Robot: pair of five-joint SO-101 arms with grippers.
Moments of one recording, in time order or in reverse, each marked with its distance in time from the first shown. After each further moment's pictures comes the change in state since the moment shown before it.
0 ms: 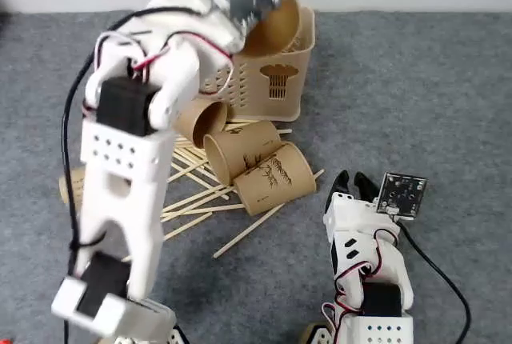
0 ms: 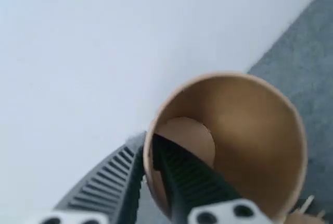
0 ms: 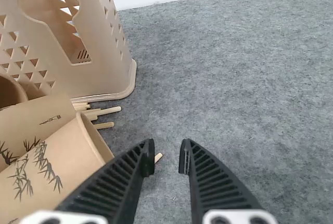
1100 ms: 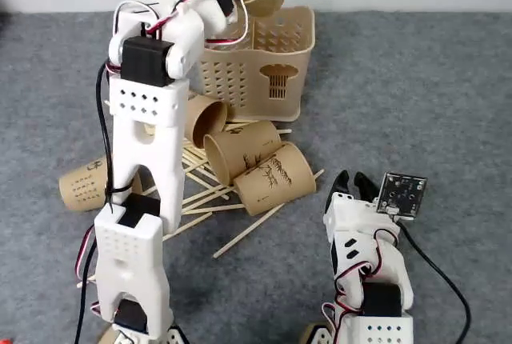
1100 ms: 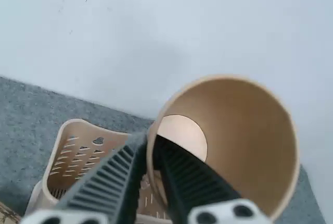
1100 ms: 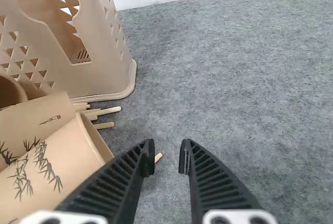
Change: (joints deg) left arm -5.4 28.4 -31.6 6.4 67.3; right arm 0.0 0.0 0.0 0.0 0.0
